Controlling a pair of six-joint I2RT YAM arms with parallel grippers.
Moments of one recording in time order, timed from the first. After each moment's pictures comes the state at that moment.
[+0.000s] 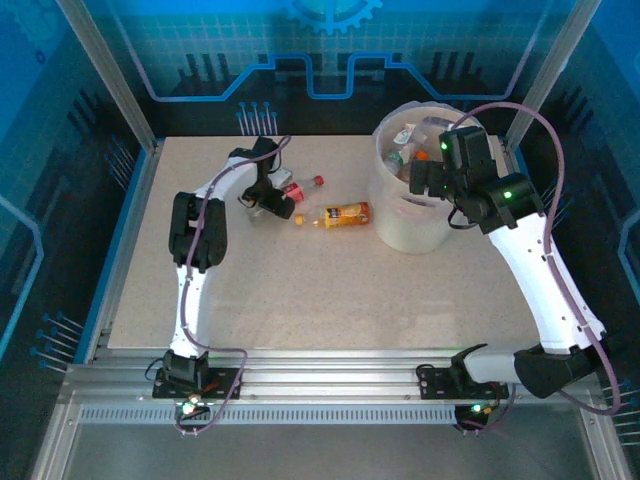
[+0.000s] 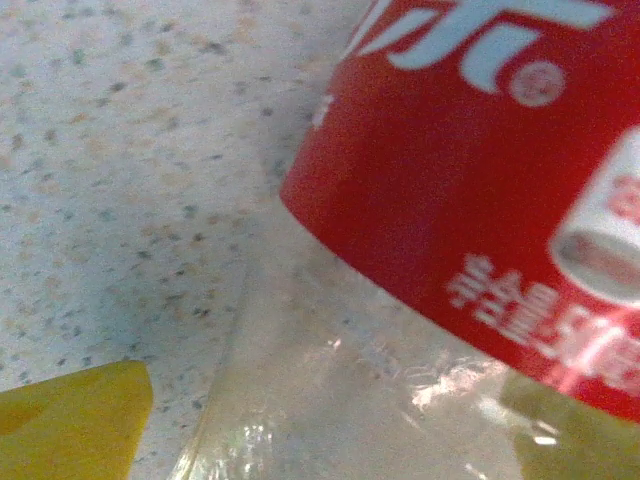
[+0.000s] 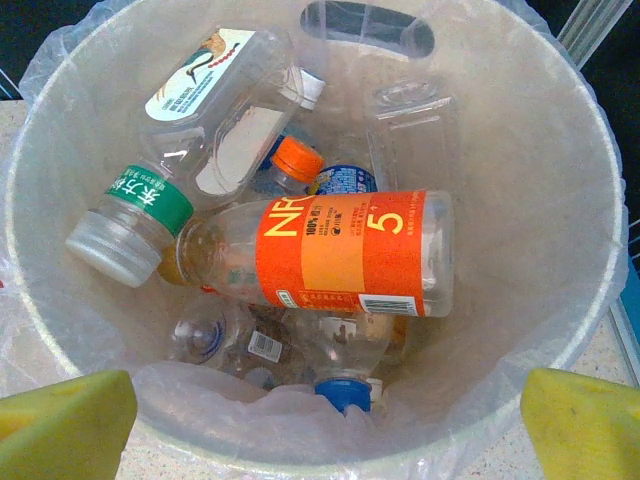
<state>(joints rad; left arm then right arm) -0.17 2.34 1.97 -0.98 0.05 0.22 0.38 1.31 1.65 -1.09 0.39 0.32</state>
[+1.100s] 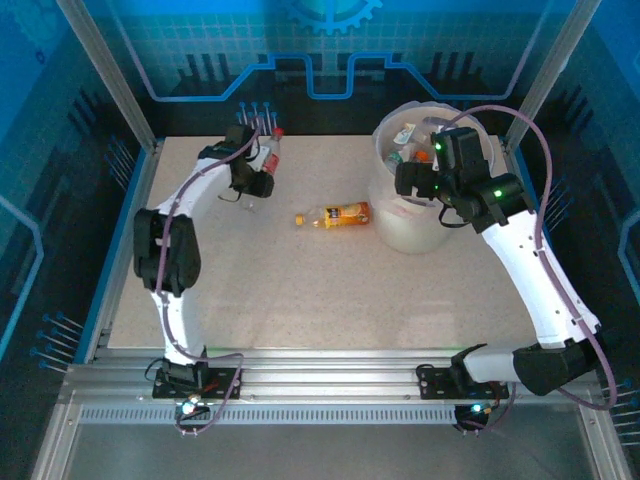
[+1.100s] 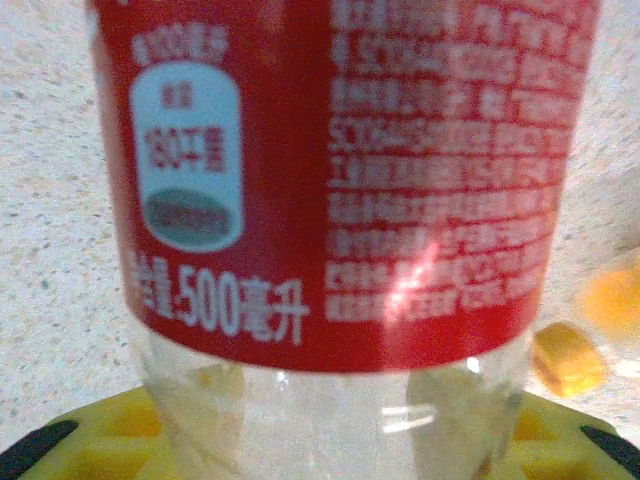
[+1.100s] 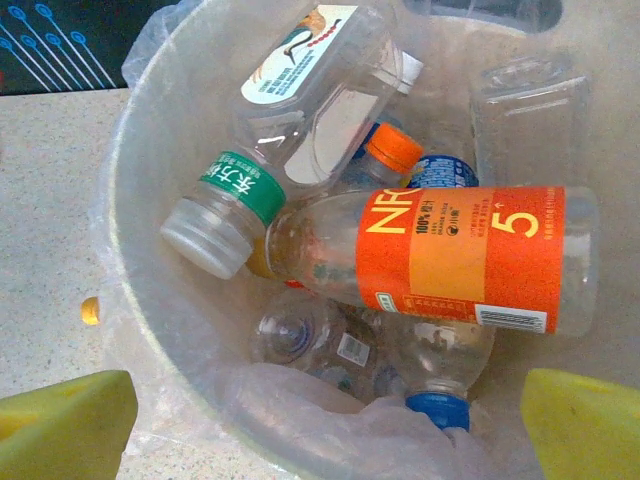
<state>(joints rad) -0.14 1.93 1.66 -0.74 0.06 0.03 0.38 1.32 1.60 -0.99 0.23 0.33</state>
